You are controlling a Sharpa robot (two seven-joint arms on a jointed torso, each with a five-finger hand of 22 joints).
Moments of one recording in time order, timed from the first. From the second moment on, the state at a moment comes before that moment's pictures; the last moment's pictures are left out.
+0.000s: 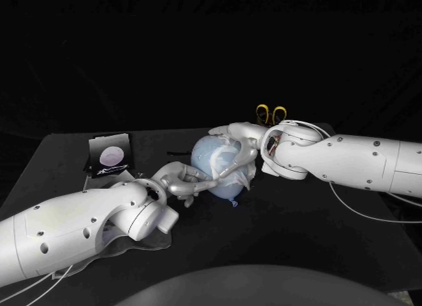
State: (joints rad) left arm 1.07 -0.73 -0.13 1.68 -0.49 -0.45 -0.15; left_hand 1.52 -0.14 0.03 0.29 0.05 0.90 0.15 0.23 0.21 1.16 0.06 1.02 0.68 1.45 -0.01 1.37 0.93 0.15 1.19 0.08 1.16 0.79; right arm 1.23 -0.76 -0.16 1.51 -1.23 -0.22 -0.11; right_hand 1.46 -0.27 -0.23 0.30 0.06 0.31 0.14 0.10 0.13 0.39 0.27 0.17 0.06 0.28 0.29 0.09 0.07 0.06 0.25 0.29 0.05 0.17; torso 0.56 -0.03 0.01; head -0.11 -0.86
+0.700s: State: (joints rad) left arm 1.06 -0.69 -0.12 1.67 -0.51 -0.50 -0.13; left_hand 1.61 -0.03 0.11 0.26 0.05 1.02 0.11 0.28 0.22 1.22 0.04 1.09 0.78 1.47 -0.03 1.43 1.06 0.14 1.23 0.07 1.23 0.88; right arm 1.23 -0.76 -0.16 1.51 -1.23 -0.22 -0.12; right_hand 1.45 -0.26 -0.21 0.30 0.06 0.32 0.15 0.10 0.14 0.40 0.28 0.18 0.06 0.30 0.28 0.10 0.08 0.06 0.28 0.29 0.06 0.18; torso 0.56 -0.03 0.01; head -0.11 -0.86
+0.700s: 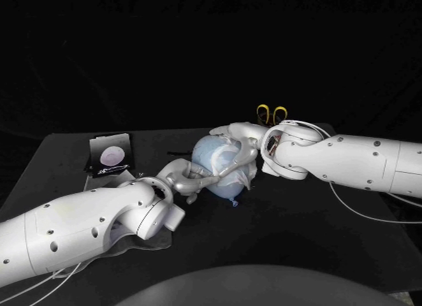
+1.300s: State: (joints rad) left arm 1.06 -0.74 -0.12 1.67 -0.49 -0.54 -0.09; left_hand 1.49 -0.15 0.56 0.19 0.05 1.02 0.10 0.42 0.26 1.23 0.02 1.09 0.78 1.47 -0.05 1.43 1.05 0.14 1.22 0.05 1.26 0.92; right arm 1.23 -0.77 -0.16 1.51 -1.22 -0.22 -0.12; right_hand 1.45 -0.26 -0.20 0.30 0.06 0.32 0.15 0.10 0.14 0.40 0.28 0.19 0.06 0.30 0.29 0.10 0.08 0.06 0.28 0.29 0.06 0.19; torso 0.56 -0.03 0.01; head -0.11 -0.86
